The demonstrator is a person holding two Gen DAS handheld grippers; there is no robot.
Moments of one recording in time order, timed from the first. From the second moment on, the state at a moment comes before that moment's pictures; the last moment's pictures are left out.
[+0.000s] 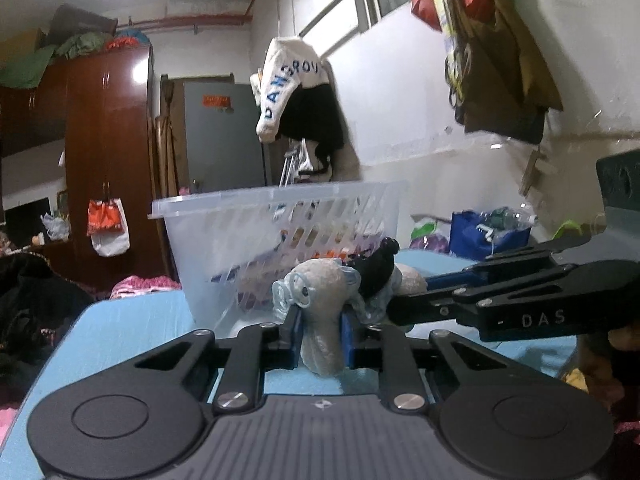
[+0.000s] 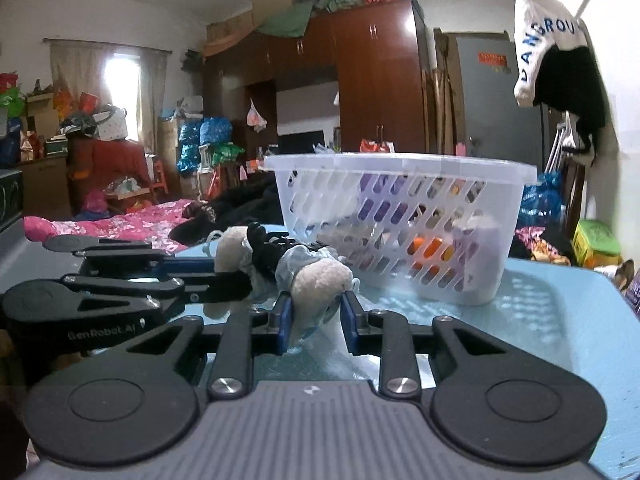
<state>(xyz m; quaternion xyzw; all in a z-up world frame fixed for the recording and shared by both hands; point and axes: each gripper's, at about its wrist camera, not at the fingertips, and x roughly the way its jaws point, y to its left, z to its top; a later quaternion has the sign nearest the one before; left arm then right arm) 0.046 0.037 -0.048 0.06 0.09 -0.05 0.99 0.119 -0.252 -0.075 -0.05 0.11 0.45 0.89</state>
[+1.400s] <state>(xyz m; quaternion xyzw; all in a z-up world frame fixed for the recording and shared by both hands) 0.199 0.012 0.082 0.10 0.08 -0.06 0.99 0.247 -0.231 0.035 -0.09 0.07 0.37 0.92</state>
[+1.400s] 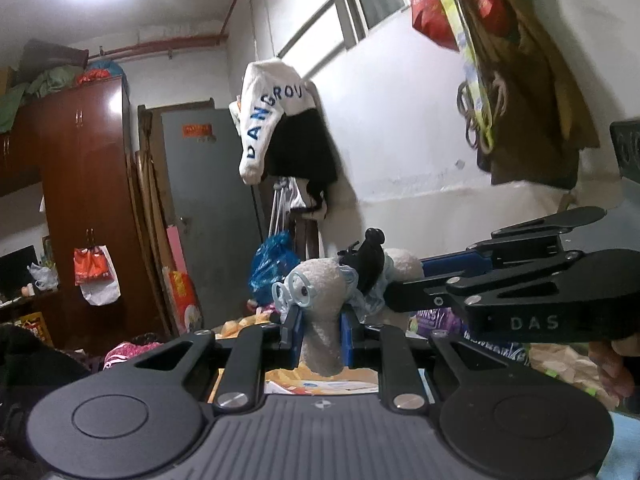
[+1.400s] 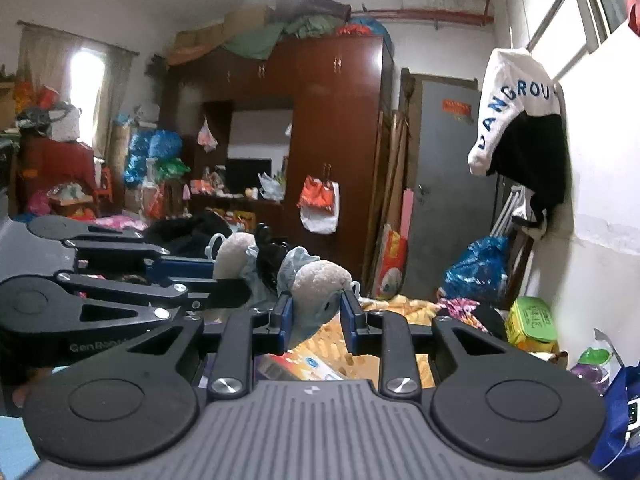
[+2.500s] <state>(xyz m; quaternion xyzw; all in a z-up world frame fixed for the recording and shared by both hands) 0.097 0.069 -0.003 0.08 0.16 0.00 0.98 0.175 -0.339 -0.076 0.04 0.21 0.38 0.90</state>
